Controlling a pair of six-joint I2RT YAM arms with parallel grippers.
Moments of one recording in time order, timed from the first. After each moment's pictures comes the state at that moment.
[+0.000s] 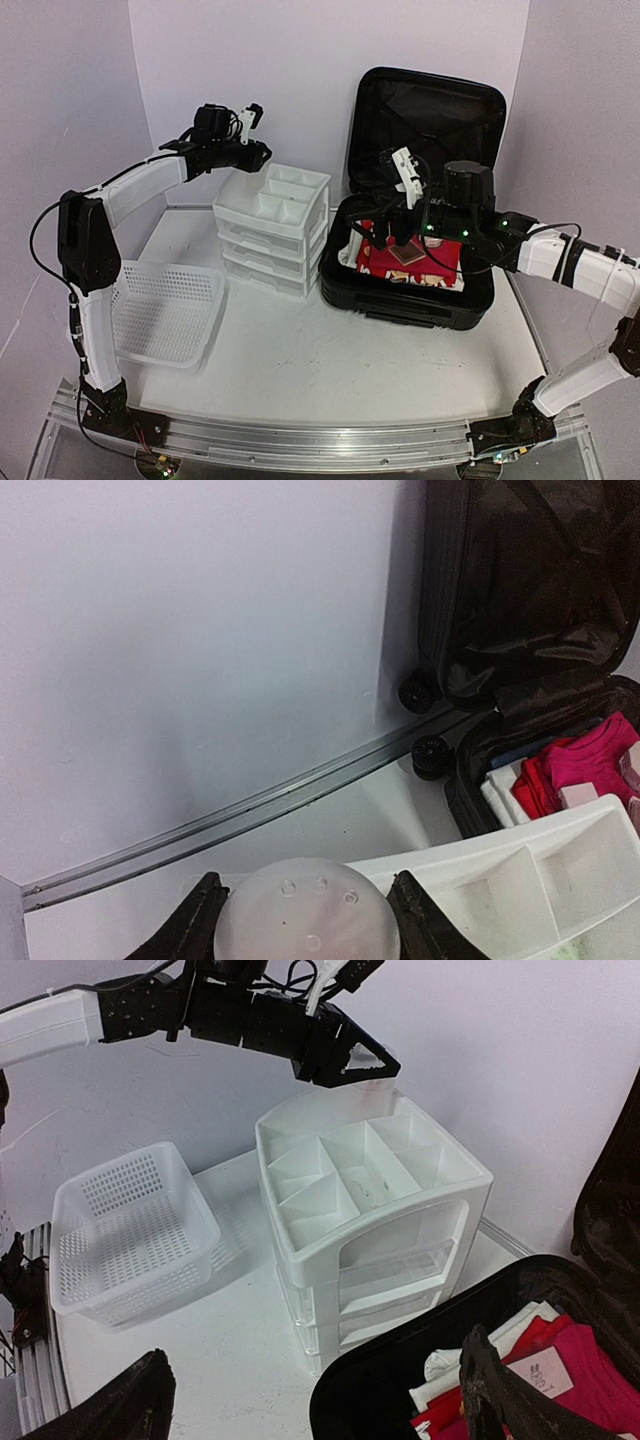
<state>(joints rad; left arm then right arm) -0.44 2.00 1.96 -0.29 0.07 0.06 0.71 1.36 1.09 0.03 -0.28 -0.03</state>
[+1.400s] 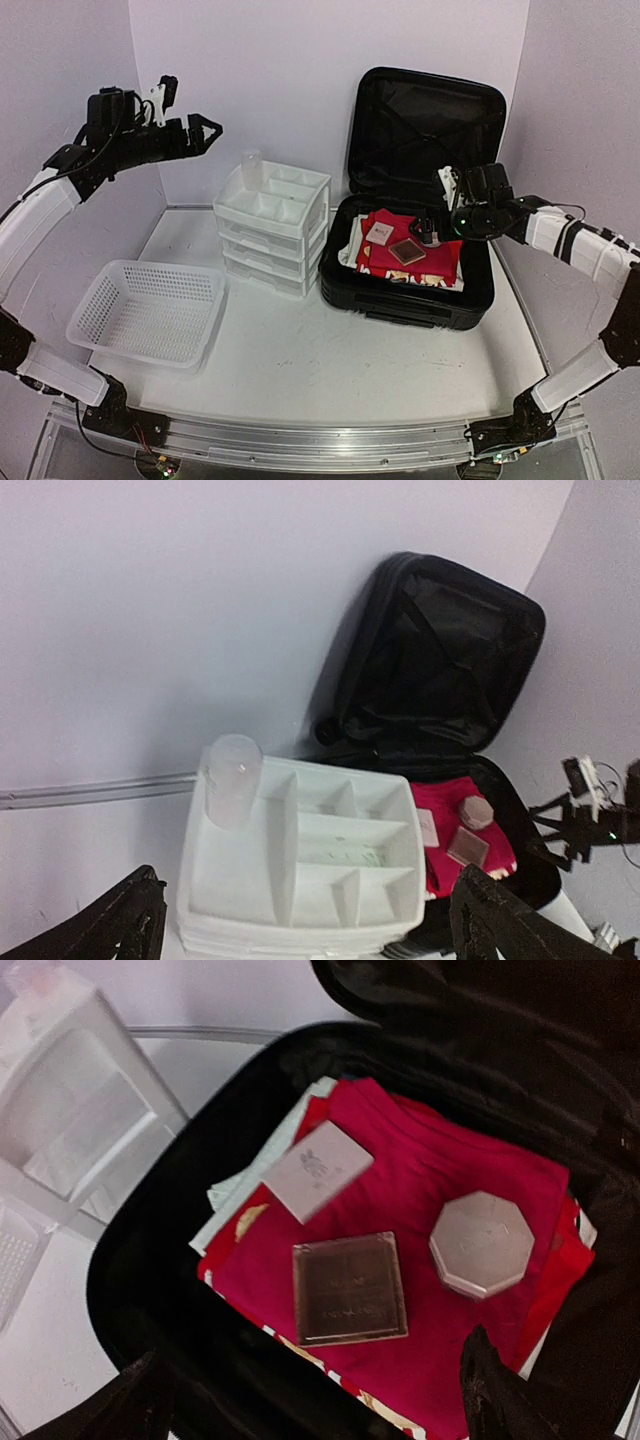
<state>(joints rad) -0.39 1.35 1.57 -0.40 0.16 -0.26 0.40 1.40 1.14 -0.37 -0.15 0.08</state>
